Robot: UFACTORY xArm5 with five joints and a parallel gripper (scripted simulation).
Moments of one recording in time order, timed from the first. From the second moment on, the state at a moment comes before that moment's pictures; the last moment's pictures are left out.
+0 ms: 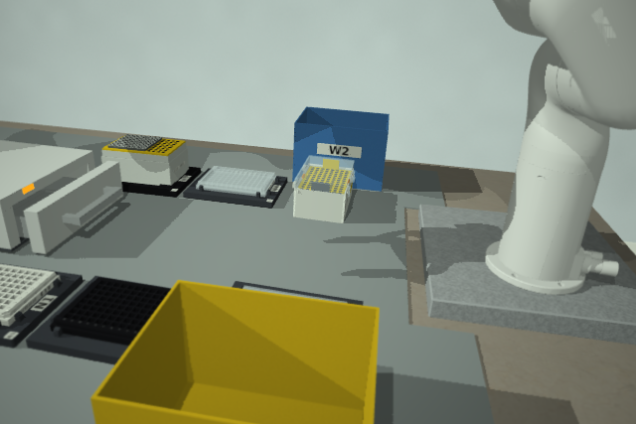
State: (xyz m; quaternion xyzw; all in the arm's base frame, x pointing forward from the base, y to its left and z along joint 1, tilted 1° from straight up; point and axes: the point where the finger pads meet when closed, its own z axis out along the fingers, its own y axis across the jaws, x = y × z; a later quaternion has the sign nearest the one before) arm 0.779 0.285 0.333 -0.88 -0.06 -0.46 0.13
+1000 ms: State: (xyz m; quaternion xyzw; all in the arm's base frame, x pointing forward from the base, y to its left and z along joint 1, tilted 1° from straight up) arm 0.713 0.180 0.315 -0.94 -0.04 -0.34 0.07
